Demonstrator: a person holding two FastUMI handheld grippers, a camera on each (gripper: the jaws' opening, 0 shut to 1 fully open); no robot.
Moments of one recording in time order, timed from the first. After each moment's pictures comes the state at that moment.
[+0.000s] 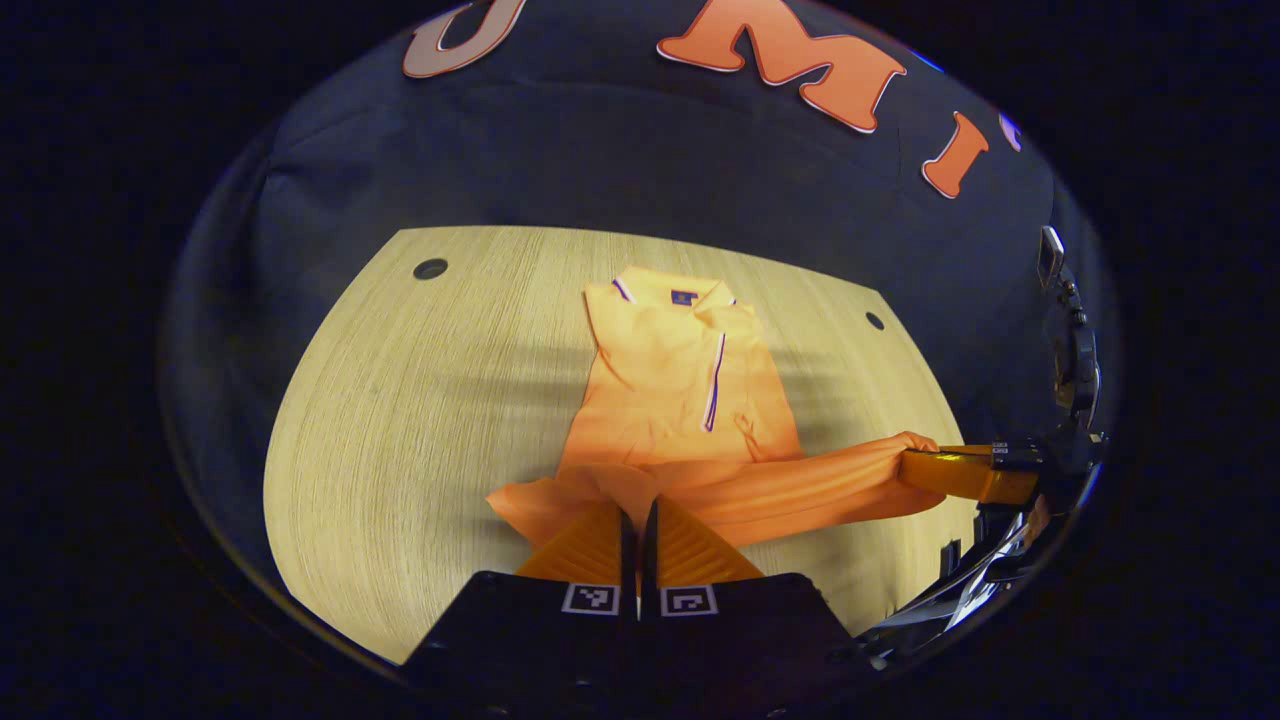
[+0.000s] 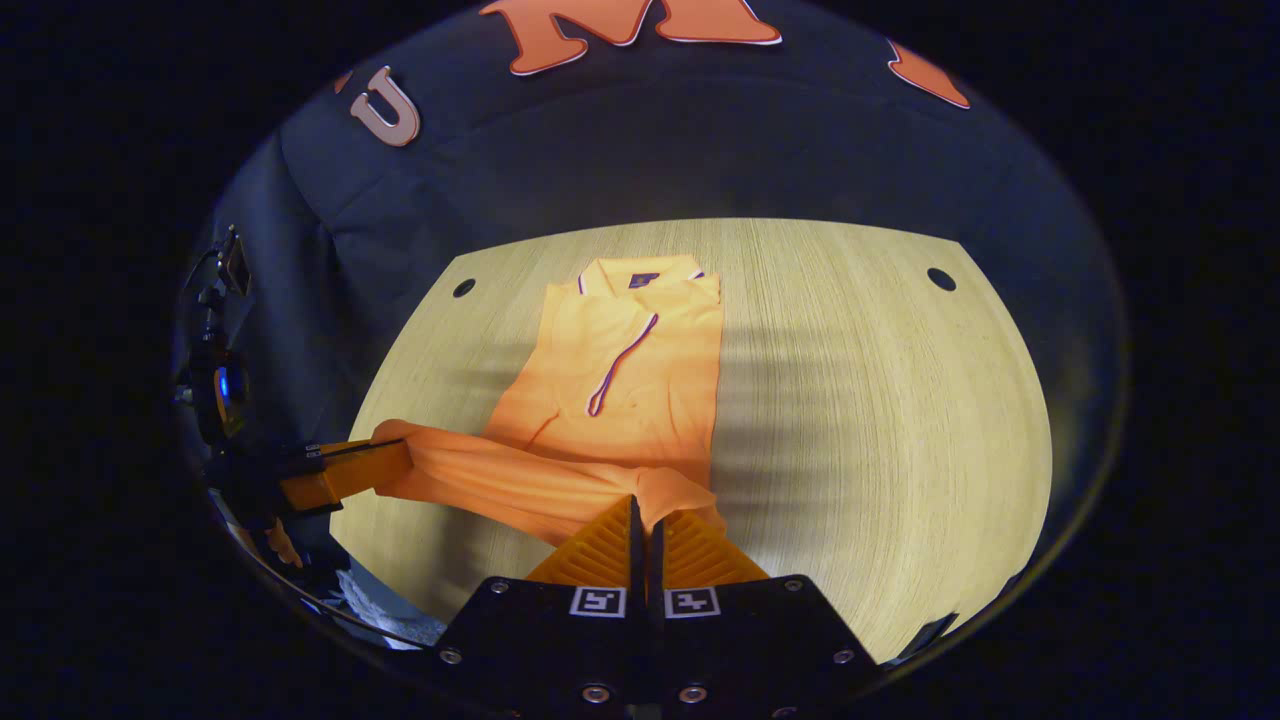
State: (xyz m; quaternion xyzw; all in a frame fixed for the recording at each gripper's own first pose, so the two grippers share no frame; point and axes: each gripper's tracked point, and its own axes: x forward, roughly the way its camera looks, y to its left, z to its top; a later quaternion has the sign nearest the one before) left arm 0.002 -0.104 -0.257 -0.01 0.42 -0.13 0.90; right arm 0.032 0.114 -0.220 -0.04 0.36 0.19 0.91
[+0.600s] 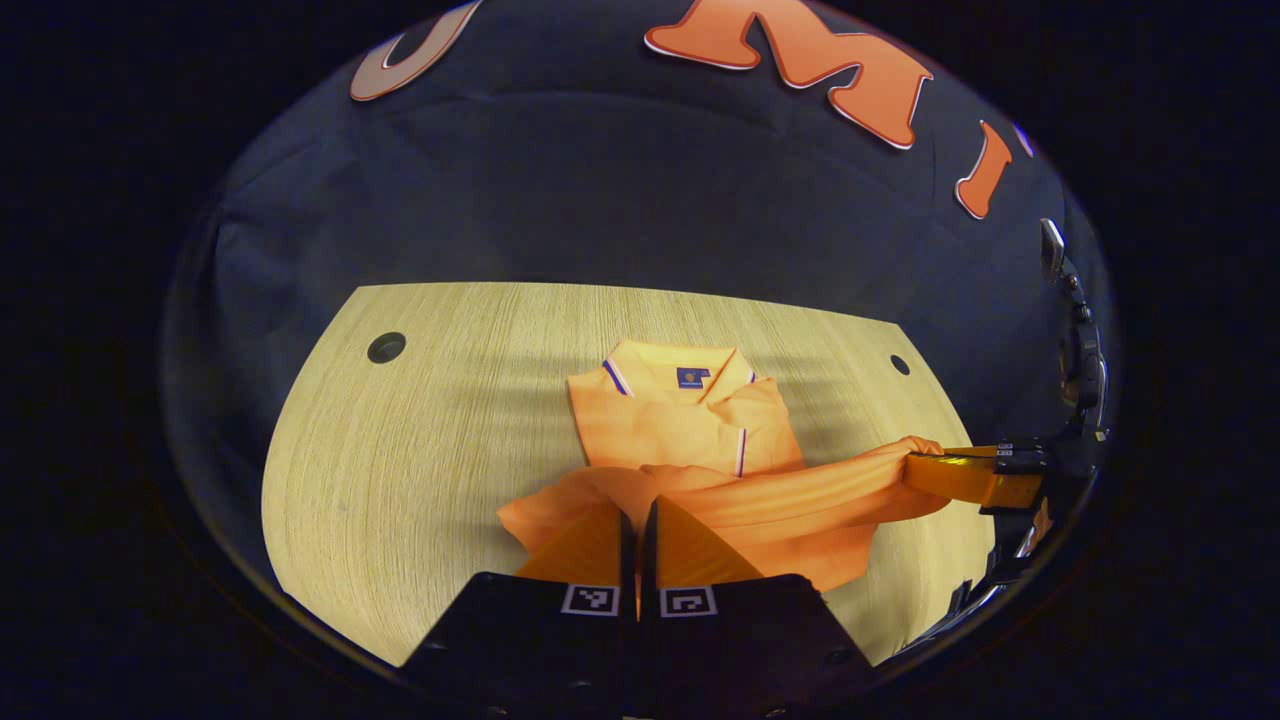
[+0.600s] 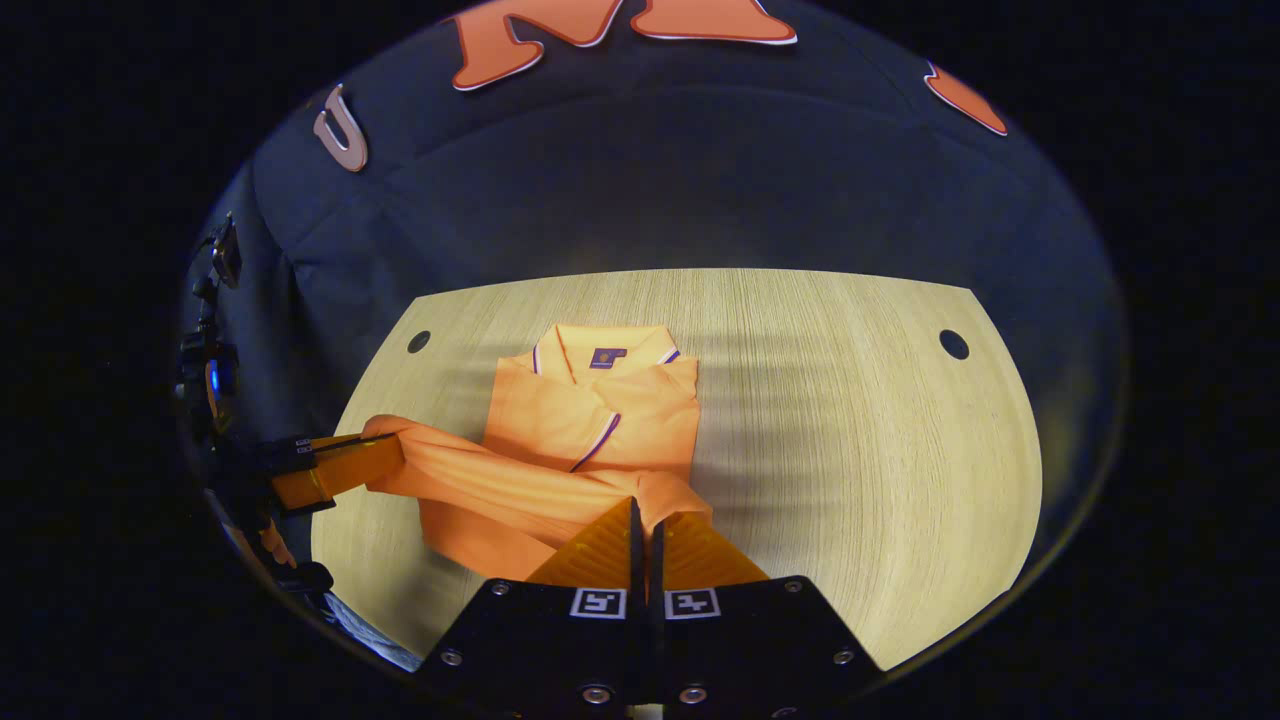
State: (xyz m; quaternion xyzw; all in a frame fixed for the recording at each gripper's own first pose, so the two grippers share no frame) left arm 0.136 -0.126 -0.262 0.01 0.39 -0.13 0.91; right arm 0.151 0.131 -0.200 -0.04 0.34 0.17 0.92
